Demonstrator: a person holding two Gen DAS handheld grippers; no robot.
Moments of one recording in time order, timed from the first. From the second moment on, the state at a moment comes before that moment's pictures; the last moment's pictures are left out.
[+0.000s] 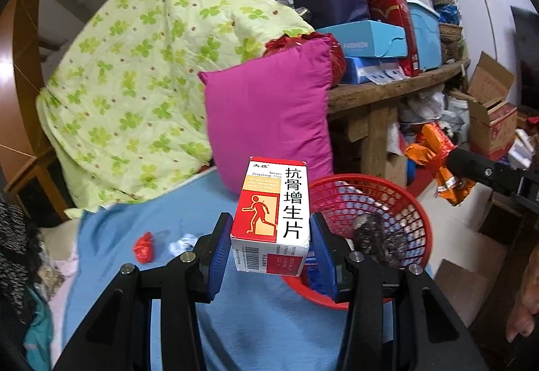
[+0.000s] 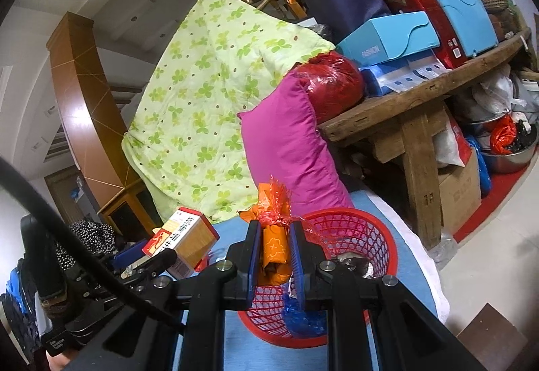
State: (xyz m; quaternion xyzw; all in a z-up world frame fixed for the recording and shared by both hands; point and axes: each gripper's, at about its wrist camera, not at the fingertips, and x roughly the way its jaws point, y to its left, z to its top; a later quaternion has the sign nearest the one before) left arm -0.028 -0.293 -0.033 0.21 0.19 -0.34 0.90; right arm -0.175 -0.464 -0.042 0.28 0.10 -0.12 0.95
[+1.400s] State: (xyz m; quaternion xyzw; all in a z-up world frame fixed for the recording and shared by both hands) left arm 0.069 -0.201 -0.103 0.09 0.32 -0.36 0.87; right arm -0.108 -0.463 -0.063 0.33 0.14 -0.10 0.93
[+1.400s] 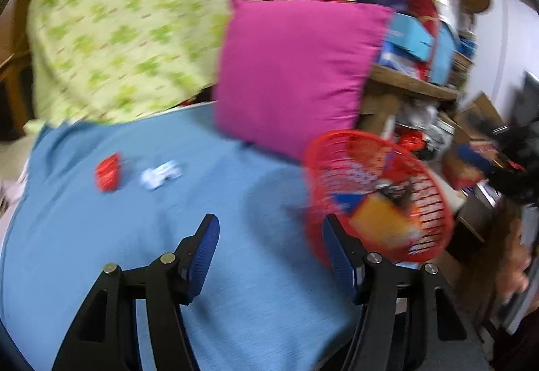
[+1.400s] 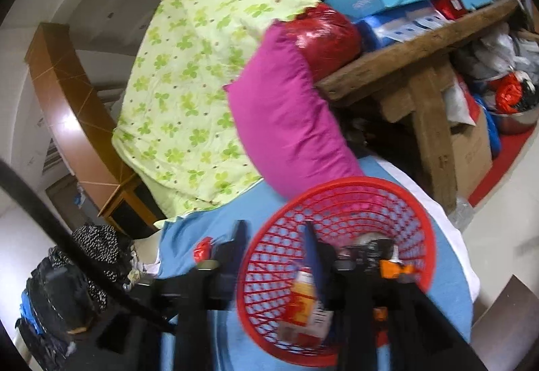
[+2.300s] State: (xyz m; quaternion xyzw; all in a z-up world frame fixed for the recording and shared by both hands) left arm 0.237 -0.033 -0.191 0.04 0.35 -0.10 0.93; right arm 0.252 -0.322 -0.162 0.33 0.35 0.03 0.88
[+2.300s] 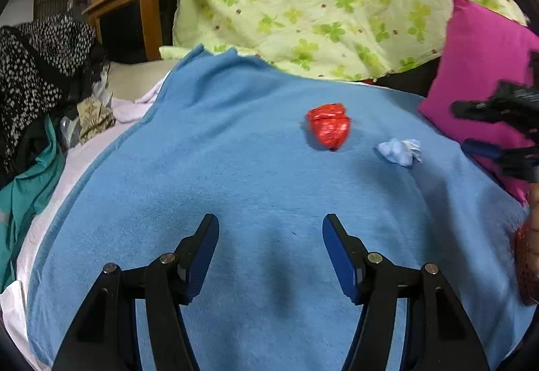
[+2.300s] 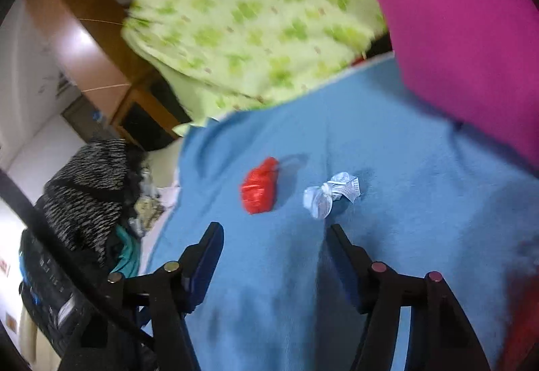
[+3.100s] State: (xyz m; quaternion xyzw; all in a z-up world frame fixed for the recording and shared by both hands) left arm 0.360 -0.098 -0.191 0.01 0.36 -0.18 0.92; right arm 0.273 -0.335 -0.225 0.36 0.41 0.00 0.84
